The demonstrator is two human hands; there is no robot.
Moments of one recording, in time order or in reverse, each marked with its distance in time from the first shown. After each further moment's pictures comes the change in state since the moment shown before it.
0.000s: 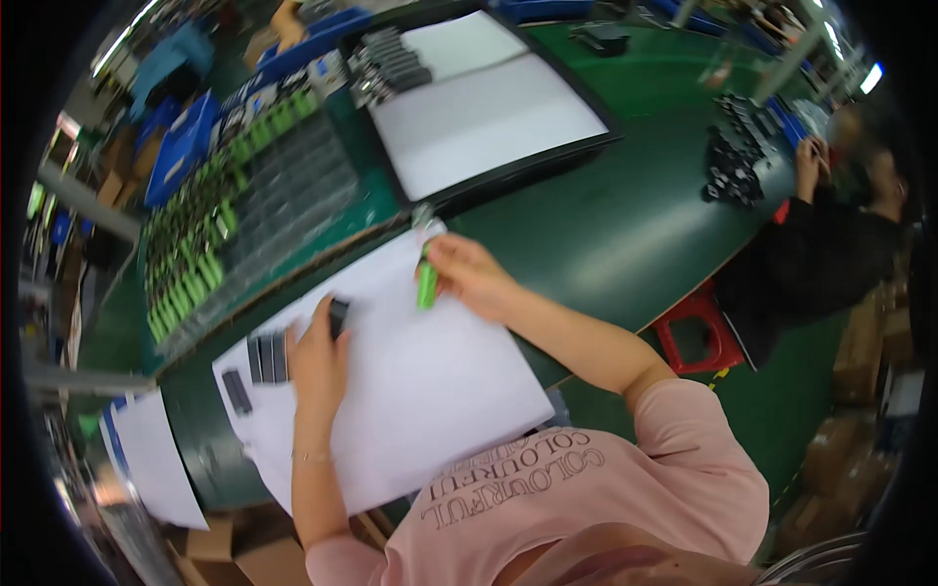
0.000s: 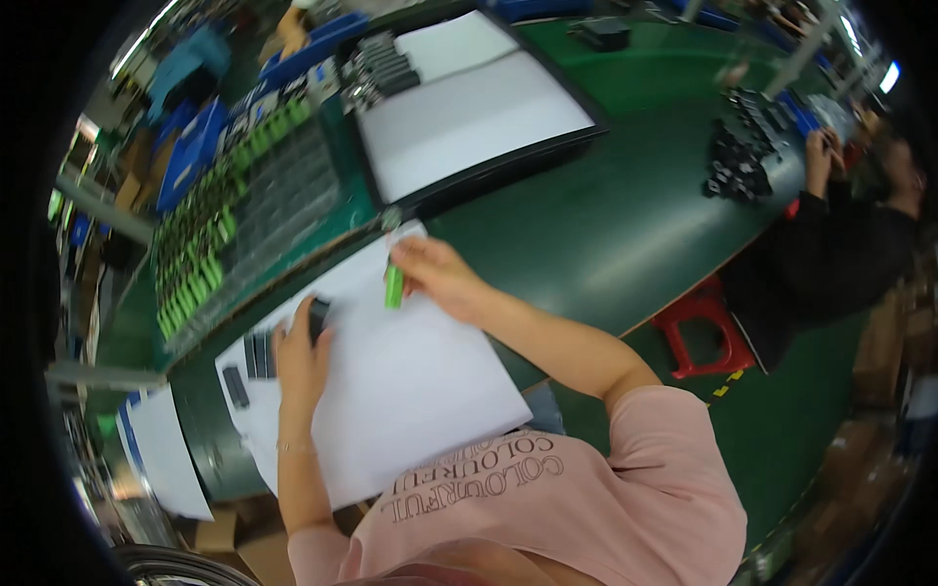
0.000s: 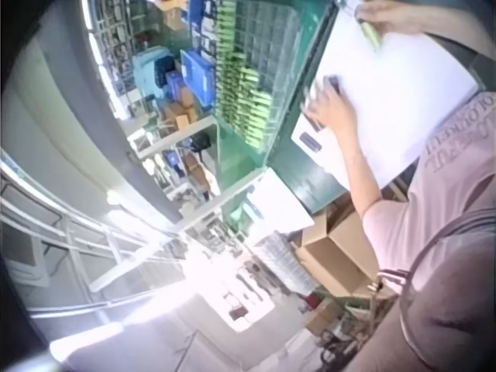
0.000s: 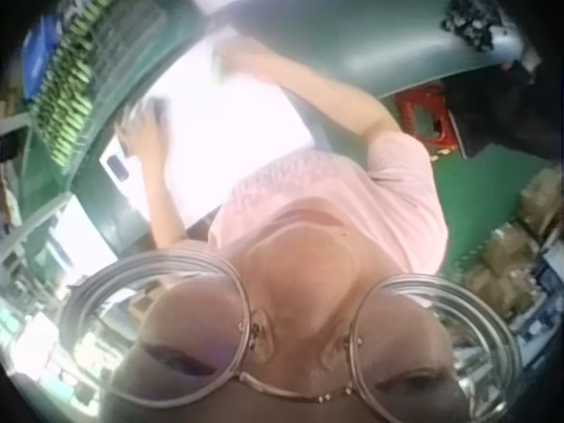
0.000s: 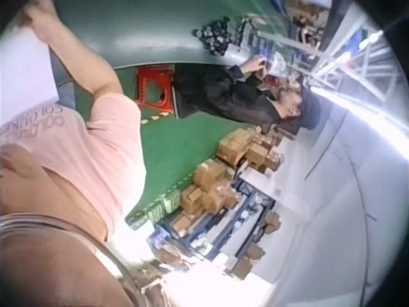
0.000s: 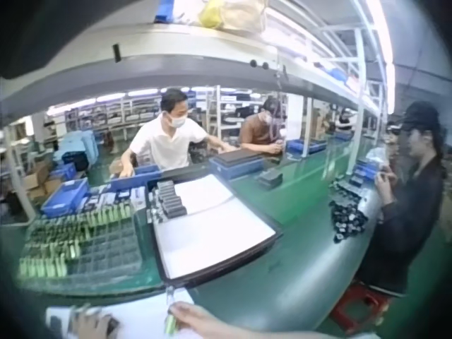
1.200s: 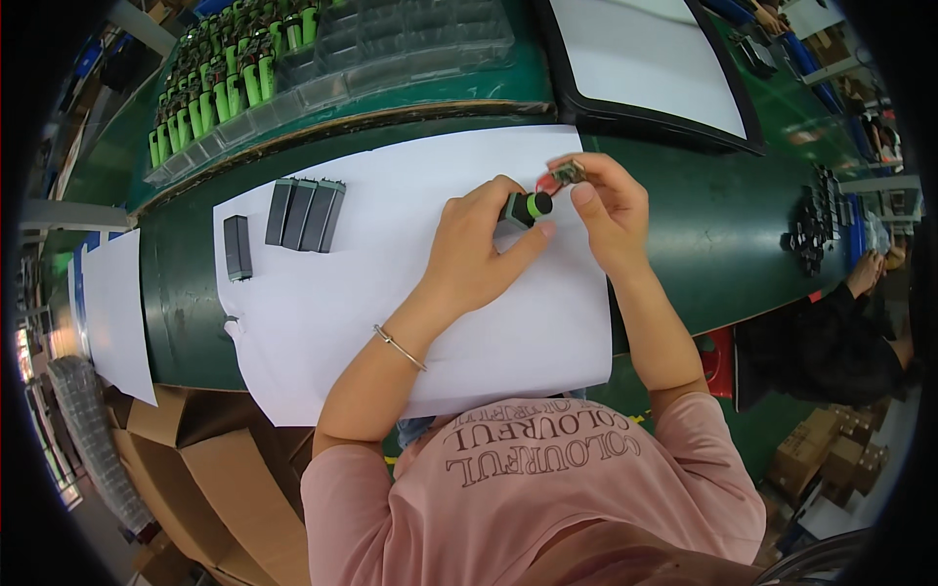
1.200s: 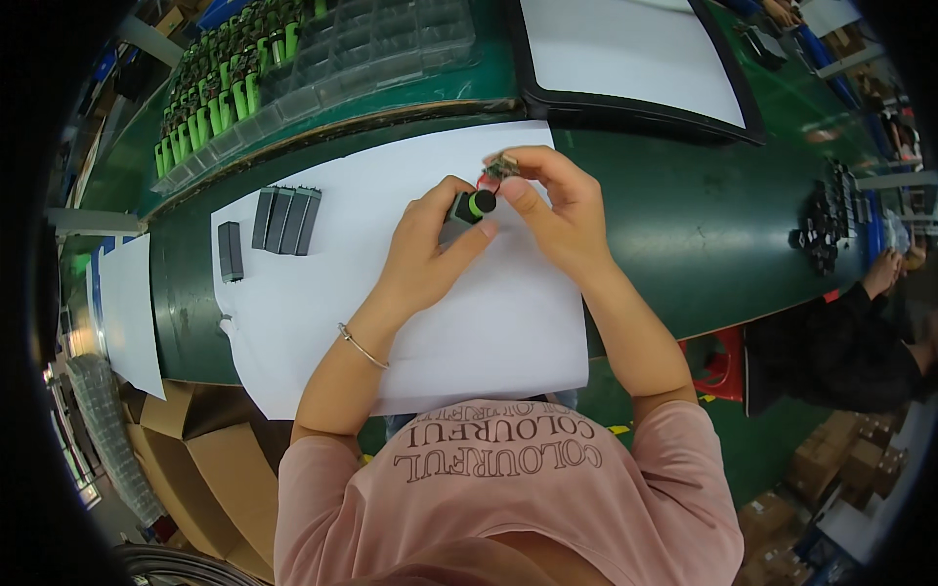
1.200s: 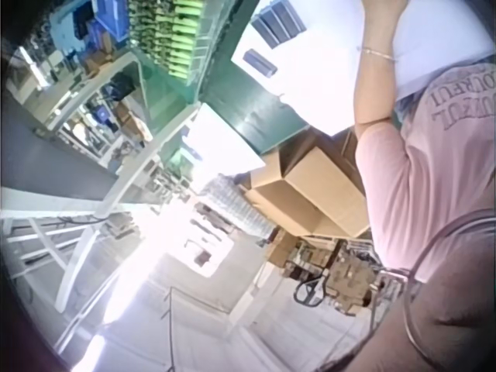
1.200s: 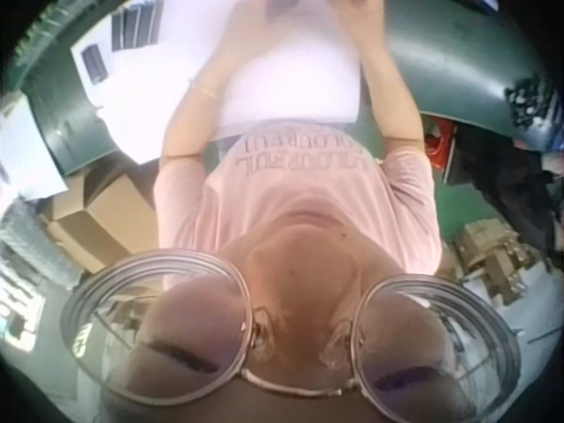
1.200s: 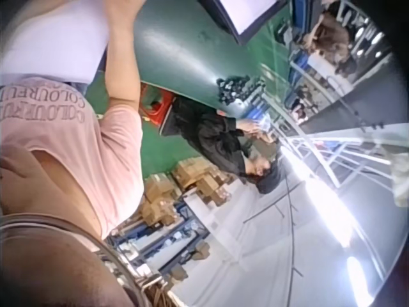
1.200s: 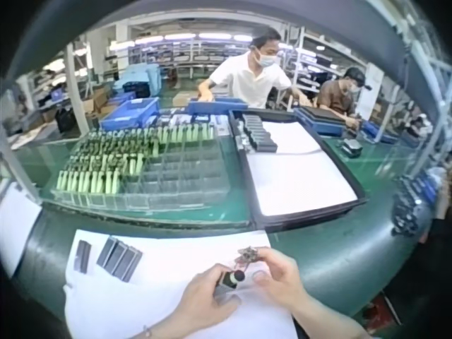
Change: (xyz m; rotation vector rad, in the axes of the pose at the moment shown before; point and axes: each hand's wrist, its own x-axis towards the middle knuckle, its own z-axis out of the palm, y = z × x) left_hand 0.019 0.067 0.018 -0.999 -0.030 0.056; right_hand -0.015 -0.020 0.038 -0.671 -0.020 -0.433
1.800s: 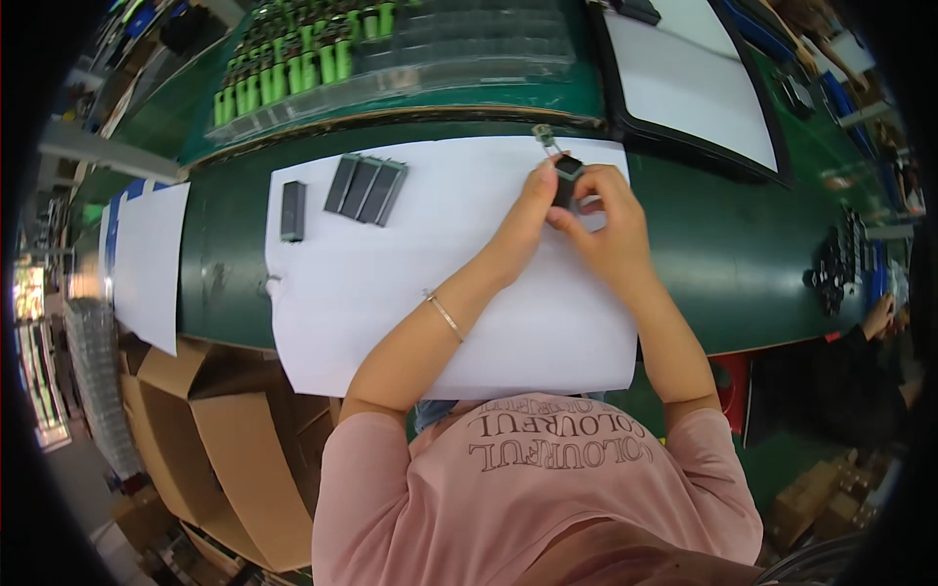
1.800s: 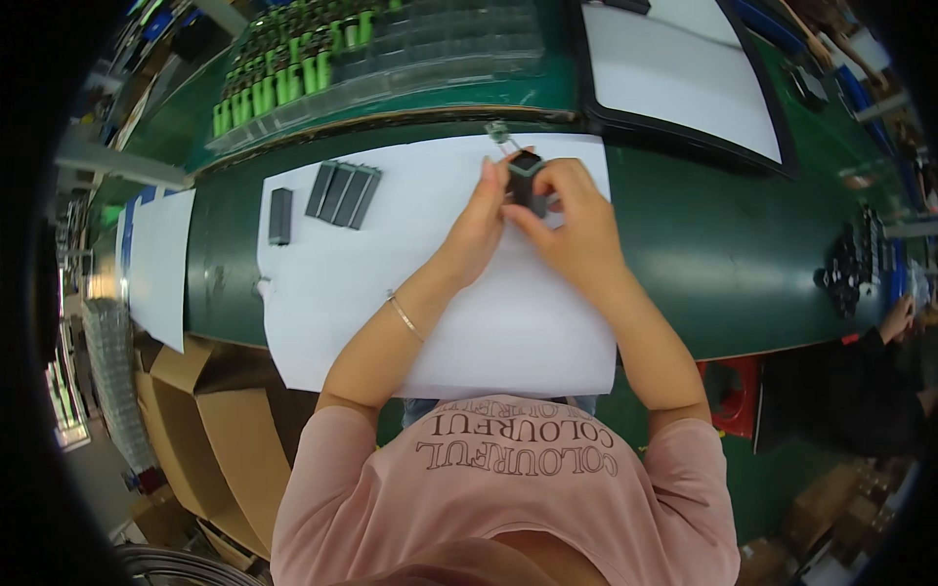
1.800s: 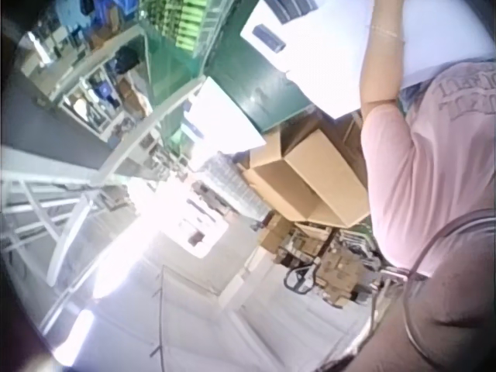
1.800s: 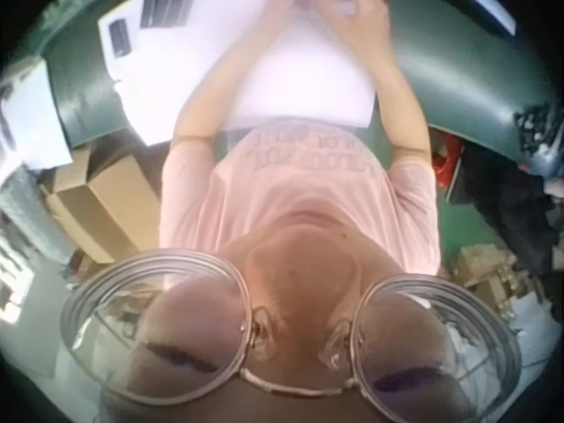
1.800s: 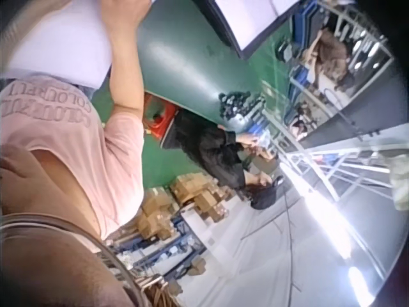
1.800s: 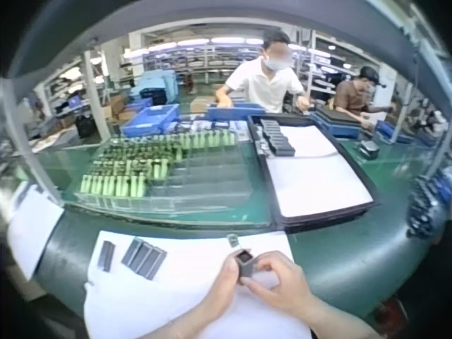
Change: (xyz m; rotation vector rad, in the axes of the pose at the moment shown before) left_hand 0.009 -0.023 0.015 -0.784 0.011 -0.219; right_hand 0.000 0.001 0.026 -0.595 0.023 -0.104
